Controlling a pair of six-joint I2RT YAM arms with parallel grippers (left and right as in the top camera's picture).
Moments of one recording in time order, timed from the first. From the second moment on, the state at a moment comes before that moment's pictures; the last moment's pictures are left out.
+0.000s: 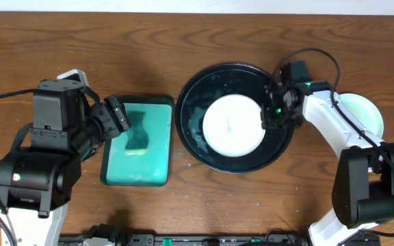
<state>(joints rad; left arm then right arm) -0.14 1.06 1.41 -1.18 -0.03 -0.49 0.16 1.80 1.19 -0.84 -0.25 0.16</state>
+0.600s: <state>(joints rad) -0.14 1.17 1.41 -1.21 -0.03 -0.45 0.15 1.42 1.04 -0.72 -0.28 0.16</state>
